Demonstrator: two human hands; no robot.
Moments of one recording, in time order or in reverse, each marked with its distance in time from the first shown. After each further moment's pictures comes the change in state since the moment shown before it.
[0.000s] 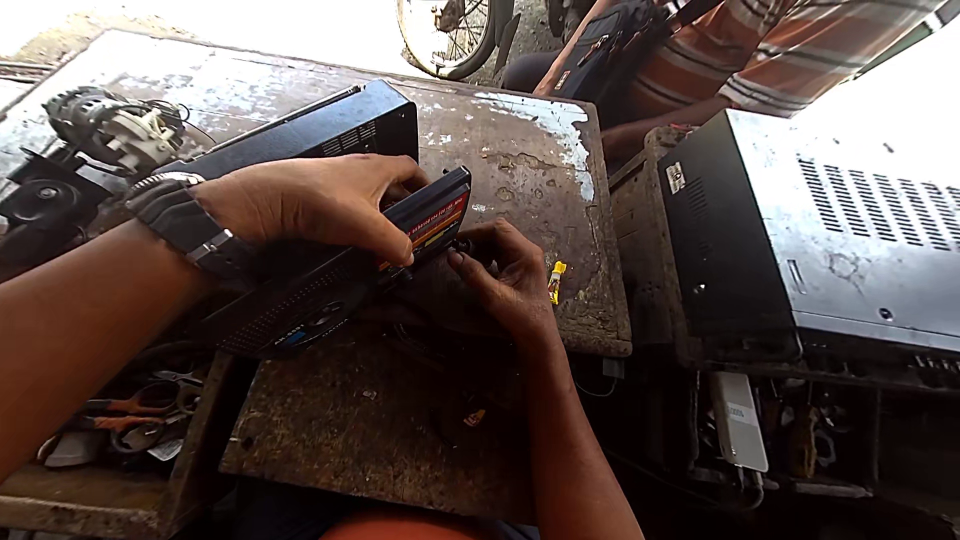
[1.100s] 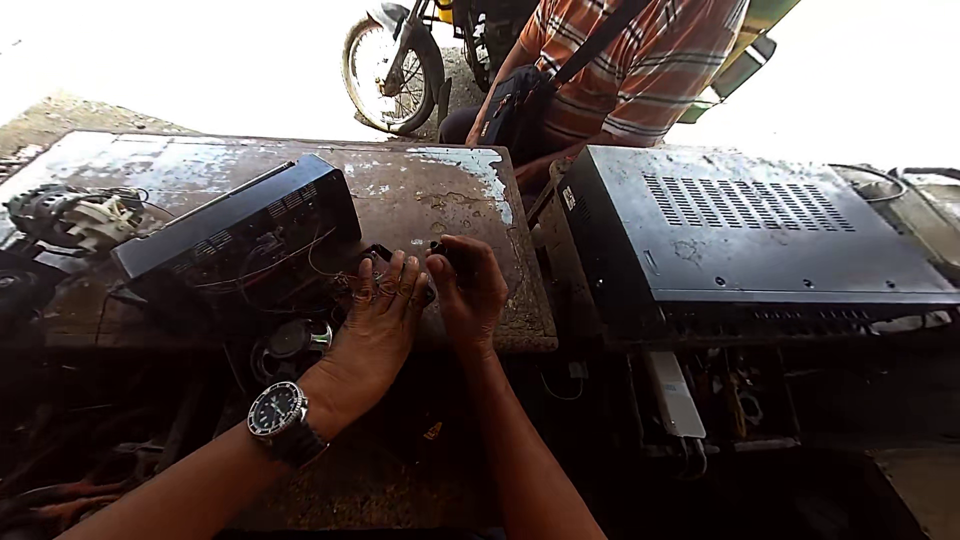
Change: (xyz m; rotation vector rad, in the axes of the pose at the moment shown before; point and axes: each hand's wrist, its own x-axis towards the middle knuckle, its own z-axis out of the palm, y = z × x) left_hand 0.011 -0.006 0.164 1.040 0.539 0.315; right_hand 0.000 -0.006 0.004 0.180 0.534 -0.302
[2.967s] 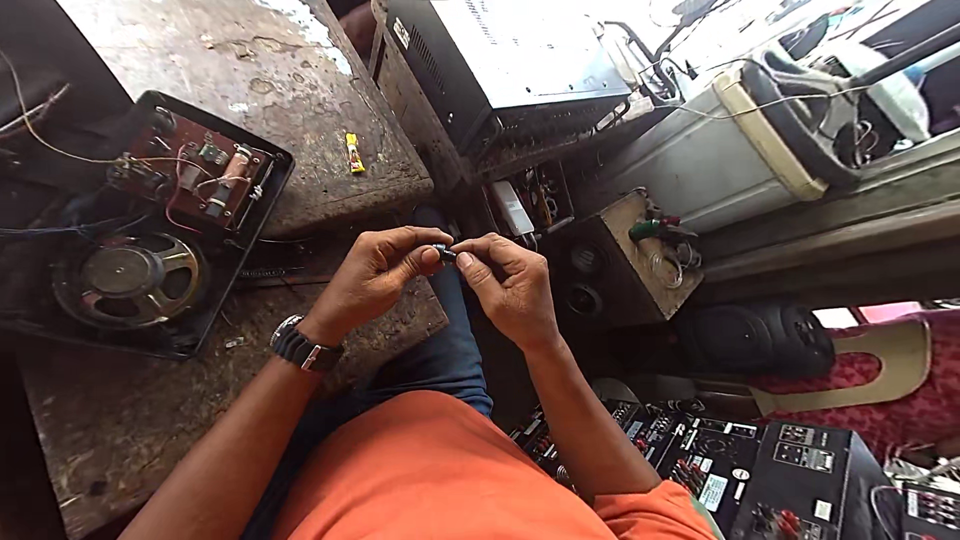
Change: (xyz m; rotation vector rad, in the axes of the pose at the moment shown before) left_hand -0.014 0.095 0.009 -1.947 -0.002 0.418; right_hand -0.098 -0.218 -0.105 -0.891 -0.204 0.400
